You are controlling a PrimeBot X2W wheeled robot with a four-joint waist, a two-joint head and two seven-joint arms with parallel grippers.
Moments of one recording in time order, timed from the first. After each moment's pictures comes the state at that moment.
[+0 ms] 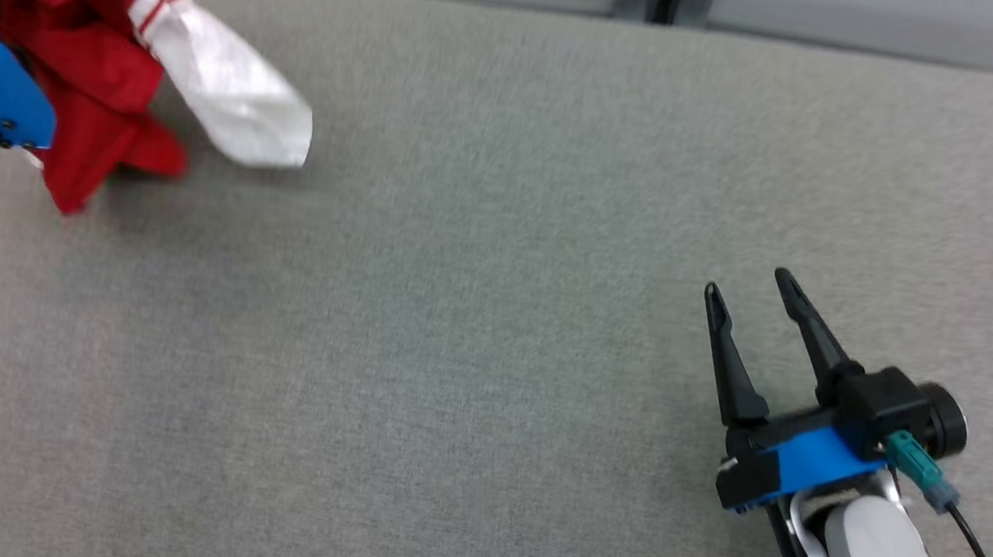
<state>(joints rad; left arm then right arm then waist) -0.96 0.53 -0.36 0.74 -0.62 -0.13 -0.01 -0.29 -0.05 0.10 0.23 0.02 0.13 -0.23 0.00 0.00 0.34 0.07</state>
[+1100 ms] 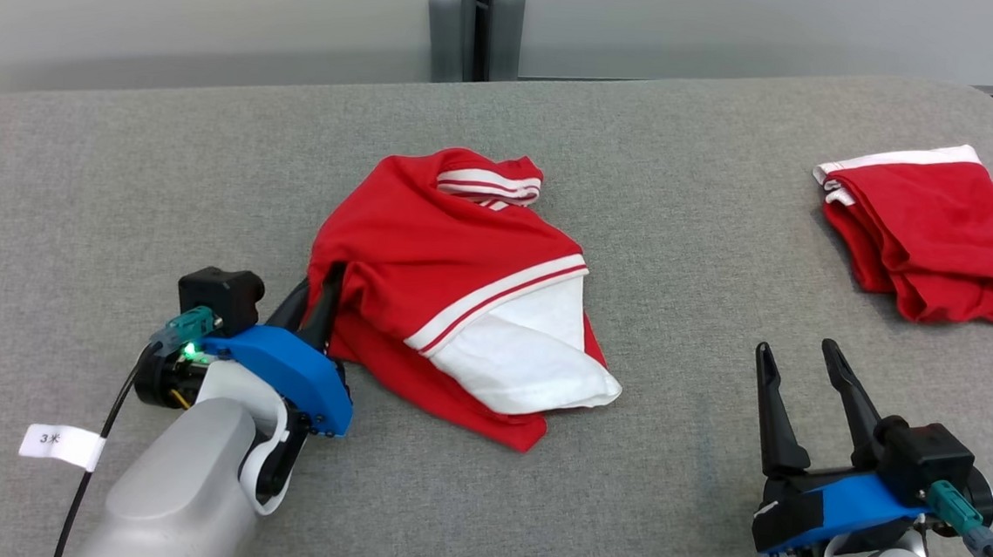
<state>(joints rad) -0.61 0.21 -0.63 0.81 -0.76 -0.12 -0.22 -0.19 -0.05 0.00 0.32 0.10 0.13 -0.26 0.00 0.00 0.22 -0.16</state>
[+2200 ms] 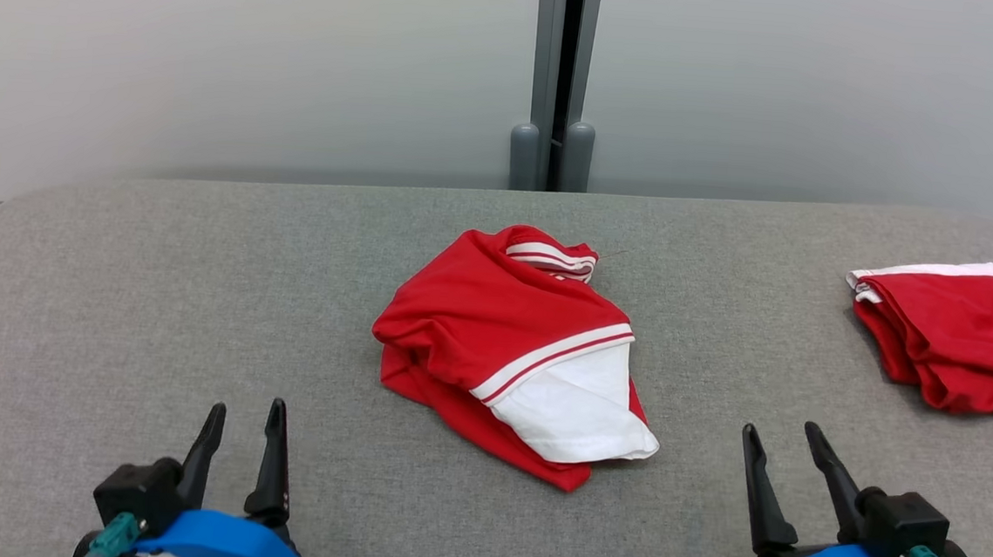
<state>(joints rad) -0.10 0.17 -0.24 0.43 -0.51 -0.04 -0.26 -0.08 -0.05 0.01 0.36 0.11 0.13 -0.26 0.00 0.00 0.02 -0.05</state>
